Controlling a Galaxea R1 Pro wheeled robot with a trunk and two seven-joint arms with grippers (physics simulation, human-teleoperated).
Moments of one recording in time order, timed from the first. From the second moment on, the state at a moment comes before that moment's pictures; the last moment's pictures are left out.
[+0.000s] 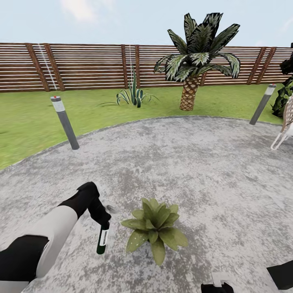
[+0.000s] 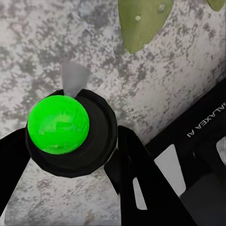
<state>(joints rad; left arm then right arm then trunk) -1.01 0.04 -0.11 -0.43 -1.01 0.89 -1.36 -0.47 -0.06 0.29 -0.03 -0.24 -0.24 -0.15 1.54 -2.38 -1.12</state>
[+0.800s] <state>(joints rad) -1.01 0.03 -0.56 -0.53 -1.07 0.81 -1.56 -0.47 -0.06 0.29 -0.03 -0.24 -0.24 -0.15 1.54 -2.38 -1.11</state>
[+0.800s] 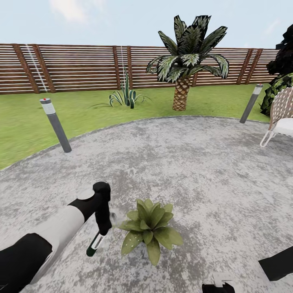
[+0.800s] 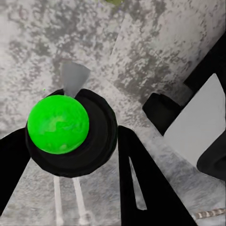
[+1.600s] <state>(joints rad) -0.95 0.08 -0.53 -0.53 -0.94 0.69 -1.40 -0.47 -0.07 0.29 -0.03 -0.24 -0.24 -0.15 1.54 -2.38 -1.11</state>
